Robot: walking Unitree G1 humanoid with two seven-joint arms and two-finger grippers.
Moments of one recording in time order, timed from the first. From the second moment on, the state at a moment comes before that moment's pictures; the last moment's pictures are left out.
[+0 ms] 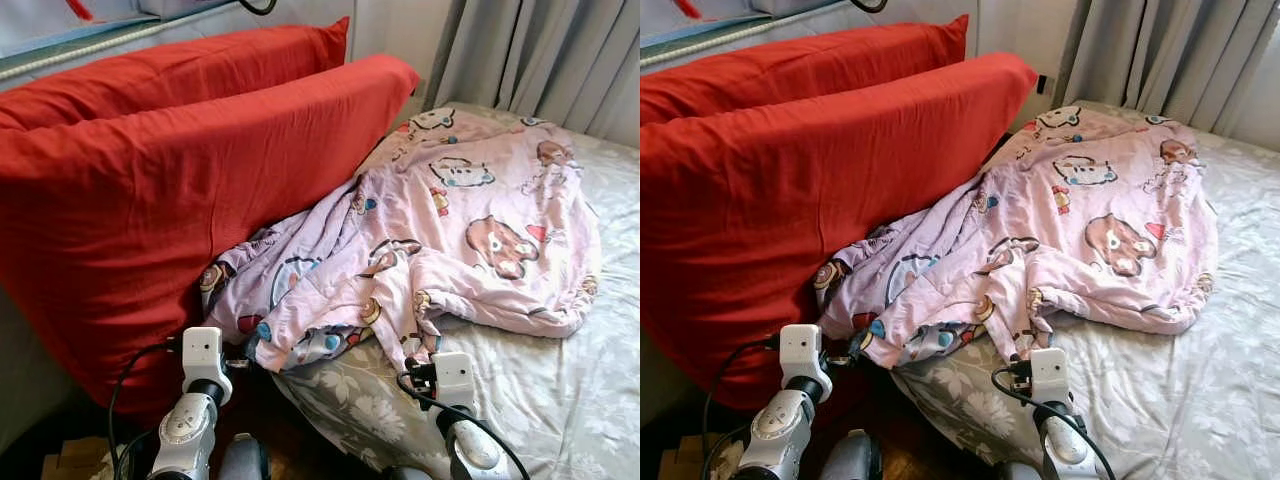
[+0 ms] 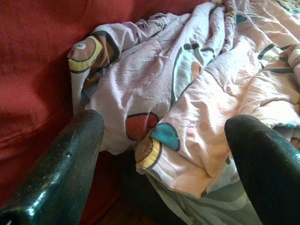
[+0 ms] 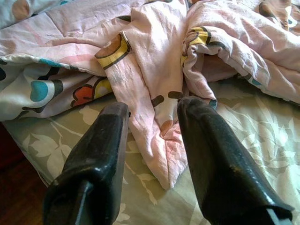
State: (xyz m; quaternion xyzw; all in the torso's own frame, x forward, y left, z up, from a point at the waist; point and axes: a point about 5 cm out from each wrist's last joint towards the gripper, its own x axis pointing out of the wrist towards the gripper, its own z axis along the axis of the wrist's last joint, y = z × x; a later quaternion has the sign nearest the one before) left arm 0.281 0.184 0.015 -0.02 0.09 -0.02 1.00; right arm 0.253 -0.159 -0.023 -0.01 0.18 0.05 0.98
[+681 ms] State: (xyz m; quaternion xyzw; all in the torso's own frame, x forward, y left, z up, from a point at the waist) left arm 0.281 0.185 0.015 -0.02 0.09 -0.03 1.00; right arm 0.250 -0.162 -0.027 0.00 0.20 0.02 0.98
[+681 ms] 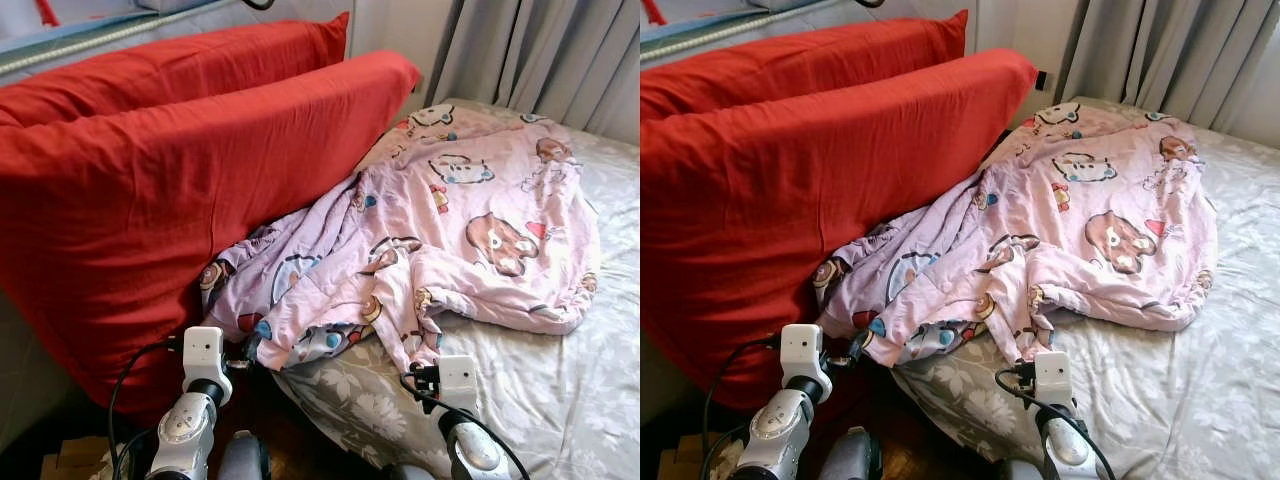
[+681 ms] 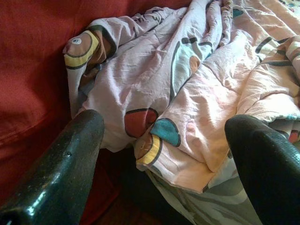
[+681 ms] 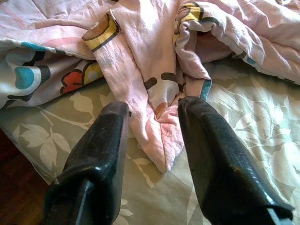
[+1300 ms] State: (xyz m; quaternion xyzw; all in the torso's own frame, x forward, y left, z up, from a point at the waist) left arm 0.280 0.185 0.013 -0.01 0.10 -0.03 0.99; right arm 0.250 -0.160 -0.027 0.00 0.20 0.02 0.98
